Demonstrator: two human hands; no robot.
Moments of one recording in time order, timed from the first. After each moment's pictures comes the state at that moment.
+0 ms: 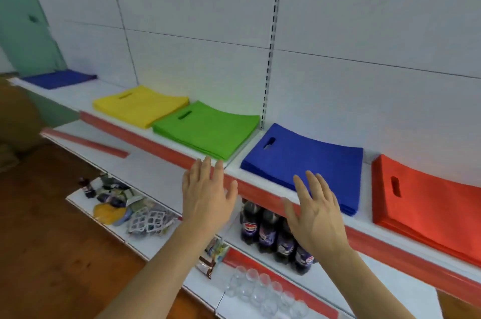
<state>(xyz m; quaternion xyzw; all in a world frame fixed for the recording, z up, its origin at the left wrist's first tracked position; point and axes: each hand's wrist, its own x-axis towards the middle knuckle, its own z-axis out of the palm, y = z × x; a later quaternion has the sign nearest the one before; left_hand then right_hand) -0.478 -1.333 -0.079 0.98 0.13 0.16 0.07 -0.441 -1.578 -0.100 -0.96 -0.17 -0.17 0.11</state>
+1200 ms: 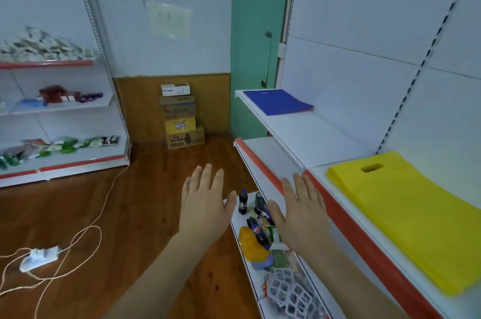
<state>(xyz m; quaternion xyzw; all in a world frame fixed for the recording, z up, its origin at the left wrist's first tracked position) -0.505 -0.676 -0.106 0.86 0.46 0.21 0.02 -0.319 -0.810 -0.102 -0.85 -0.51 -0.07 0.11</state>
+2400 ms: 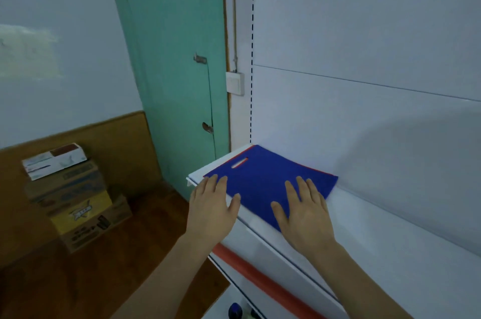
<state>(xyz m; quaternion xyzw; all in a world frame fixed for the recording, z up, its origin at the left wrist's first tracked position) -0.147 -0.125 -0.085 0.95 0.24 0.15 0.10 -0.043 -0.333 -0.097 -0.95 -0.27 -0.08 0.10</state>
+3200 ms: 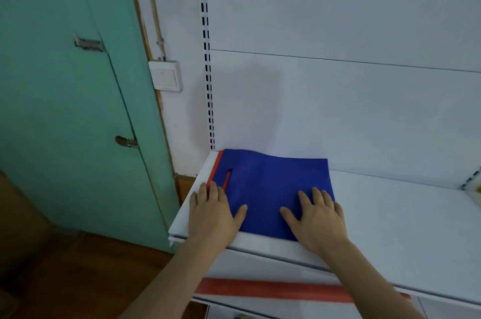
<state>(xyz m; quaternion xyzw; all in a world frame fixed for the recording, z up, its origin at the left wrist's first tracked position) -0.013 -0.010 -0.137 1.00 -0.01 0.04 0.05 -0.031 -0.259 -0.126 -1.00 0.06 0.01 0.03</state>
